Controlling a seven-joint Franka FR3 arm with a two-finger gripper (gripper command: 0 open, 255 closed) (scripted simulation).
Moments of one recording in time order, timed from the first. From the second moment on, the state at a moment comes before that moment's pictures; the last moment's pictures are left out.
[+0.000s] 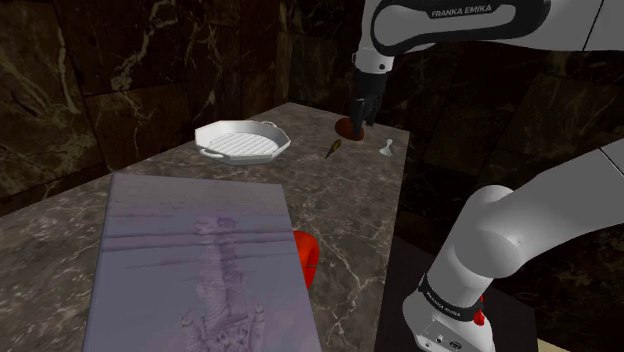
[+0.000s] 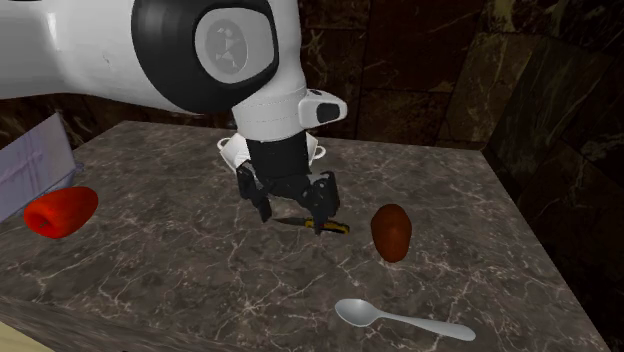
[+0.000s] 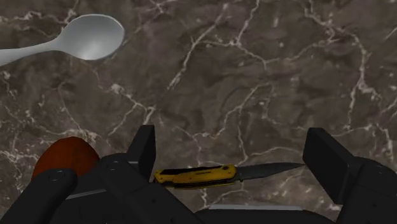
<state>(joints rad) -0.05 -0.58 -0.14 -2.32 -0.19 1.72 -0.17</state>
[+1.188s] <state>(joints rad) -0.10 -0.25 -0.28 -2.20 -0.41 2.07 -0.41</state>
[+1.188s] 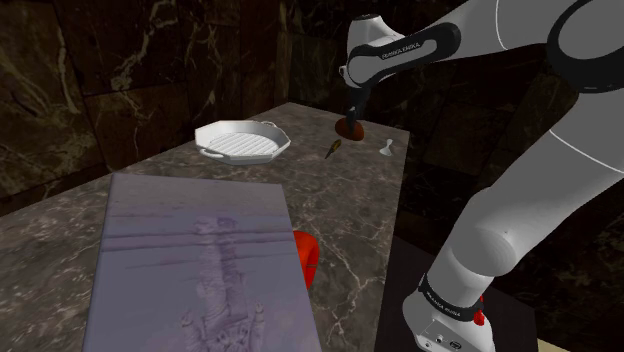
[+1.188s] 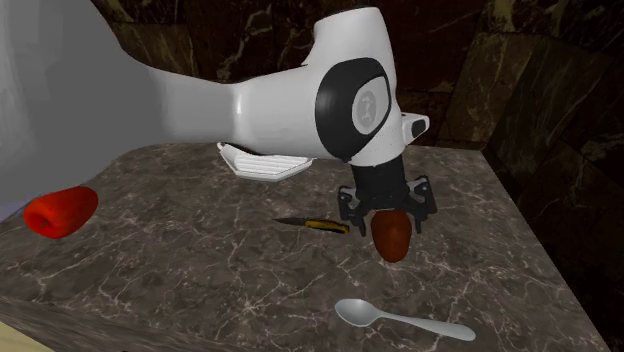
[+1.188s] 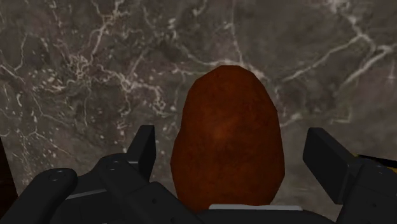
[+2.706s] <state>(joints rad) -0.11 -0.25 -0.28 -2.19 -0.41 2.07 -0.42</state>
